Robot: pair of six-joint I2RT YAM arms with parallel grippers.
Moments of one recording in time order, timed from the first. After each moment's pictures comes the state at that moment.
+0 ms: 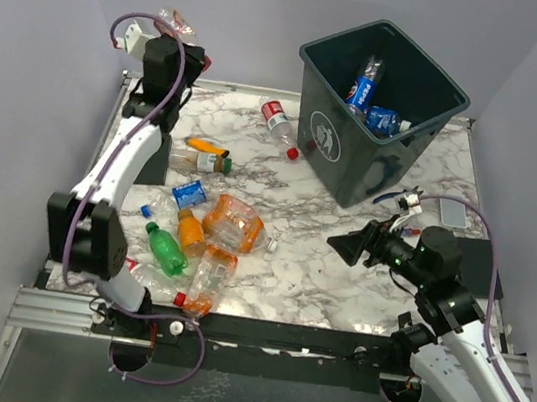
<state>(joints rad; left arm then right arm) -0.10 1.68 1.52 -0.07 -0.24 -1.02 0.46 0.57 0.54 -0.24 -0.39 0.50</state>
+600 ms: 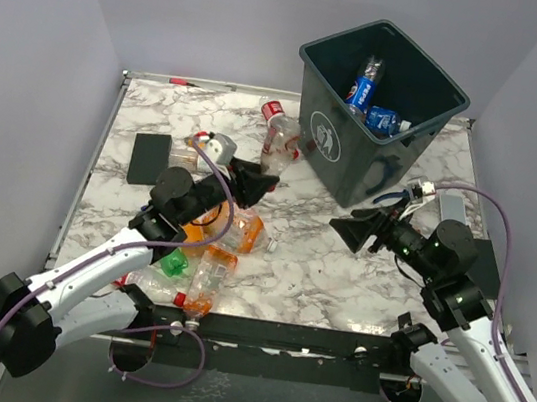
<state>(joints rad) -0.59 0.96 0.64 0.47 0.21 -0.34 0.46 0.61 0.66 -0.15 -0.39 0.48</state>
